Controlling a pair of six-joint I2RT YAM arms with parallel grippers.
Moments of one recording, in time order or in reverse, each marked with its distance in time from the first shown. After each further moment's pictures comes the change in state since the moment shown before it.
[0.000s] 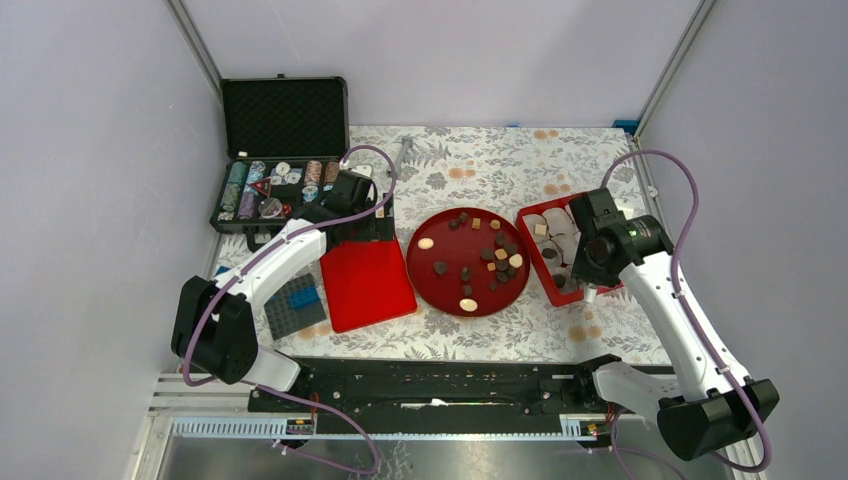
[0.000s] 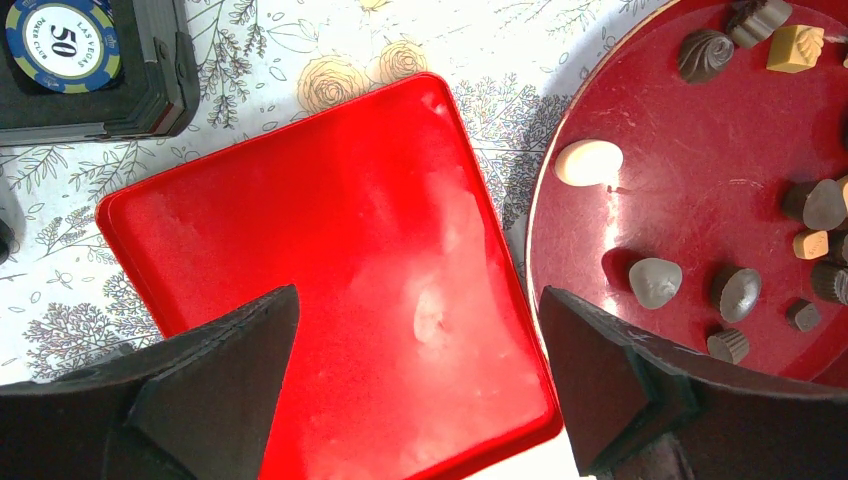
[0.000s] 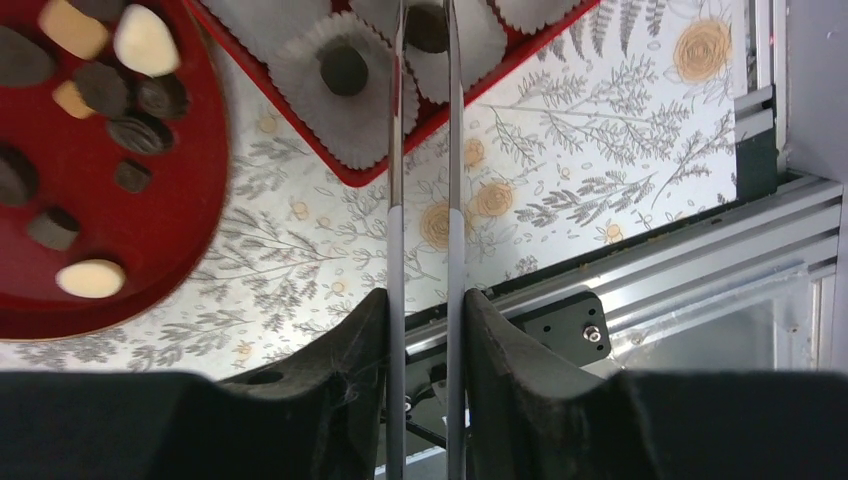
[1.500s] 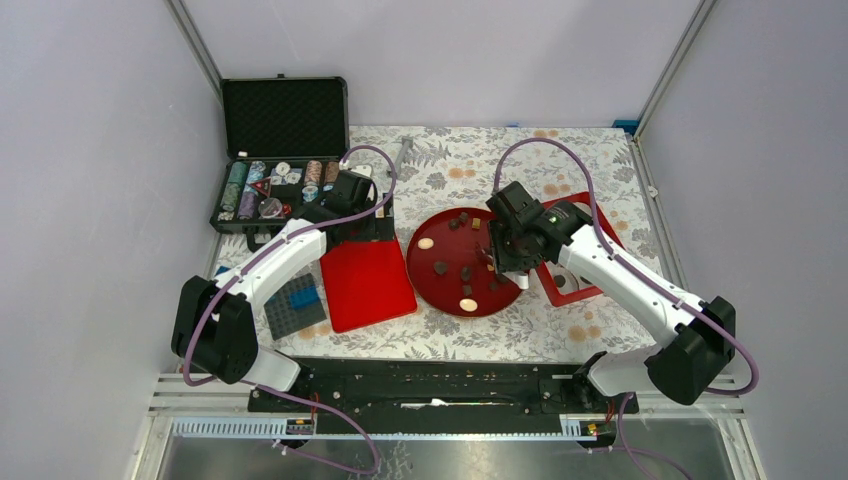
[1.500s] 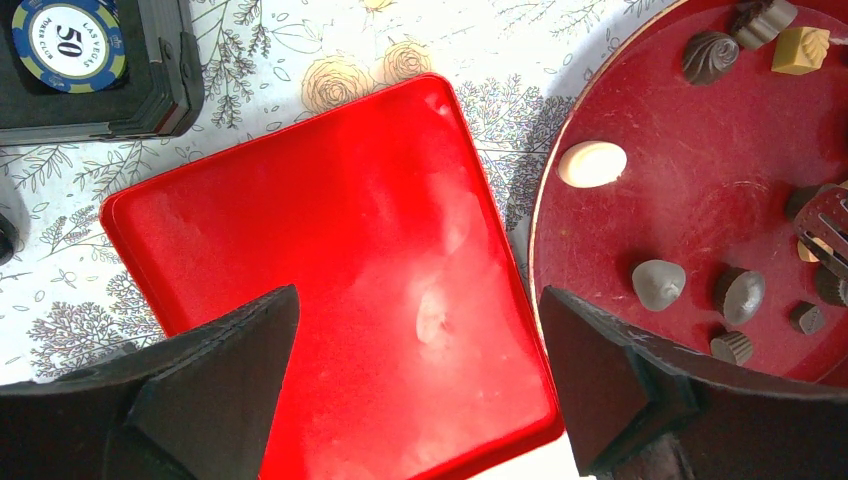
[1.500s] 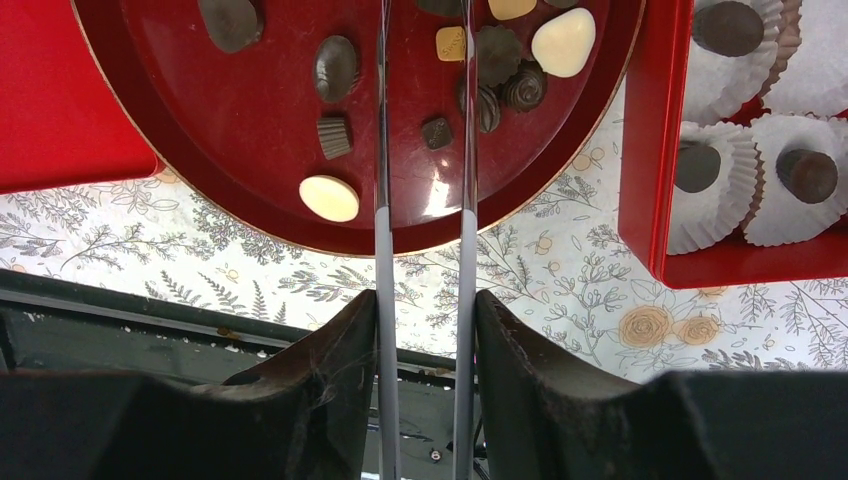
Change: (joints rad) left arm 0.000 0.001 0.000 0.000 -0.006 0.000; right arm 0.384 0.275 0.106 0.274 -0.199 -0.080
